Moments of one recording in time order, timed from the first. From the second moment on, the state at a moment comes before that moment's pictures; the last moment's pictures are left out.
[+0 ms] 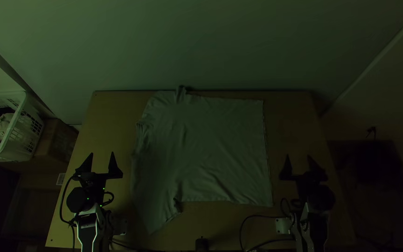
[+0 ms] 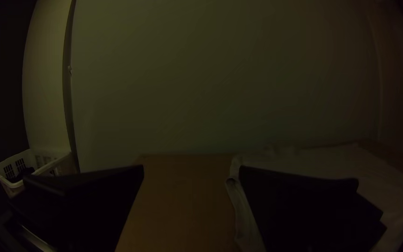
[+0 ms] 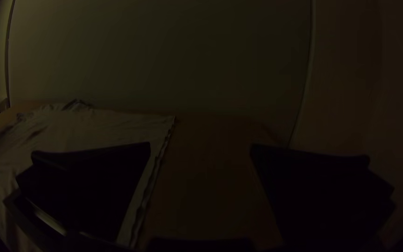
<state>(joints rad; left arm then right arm) 0.21 0.01 0.05 0.03 0.08 0.07 -0.07 0.00 0.07 -0.14 -0.04 -0.08</state>
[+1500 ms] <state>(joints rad) 0.14 0.71 0.75 -0.01 0.03 0.11 -0.03 0.65 0.63 0.15 -0.02 -0.09</state>
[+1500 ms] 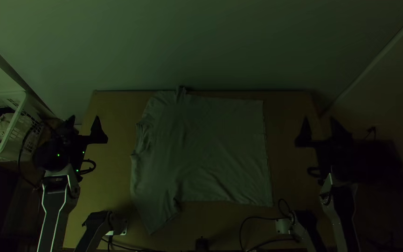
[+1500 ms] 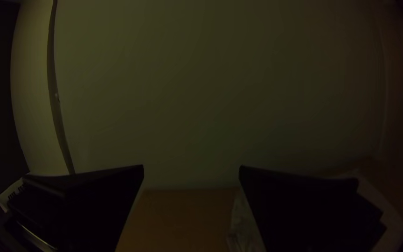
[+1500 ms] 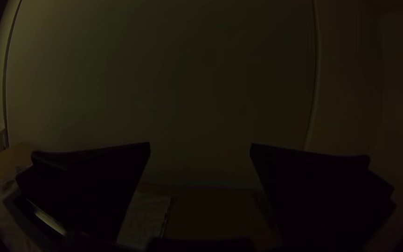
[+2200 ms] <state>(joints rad) -0.08 1.48 1.44 -0.10 -0.04 0.09 0.05 1.28 1.13 0.14 0.01 -0.06</state>
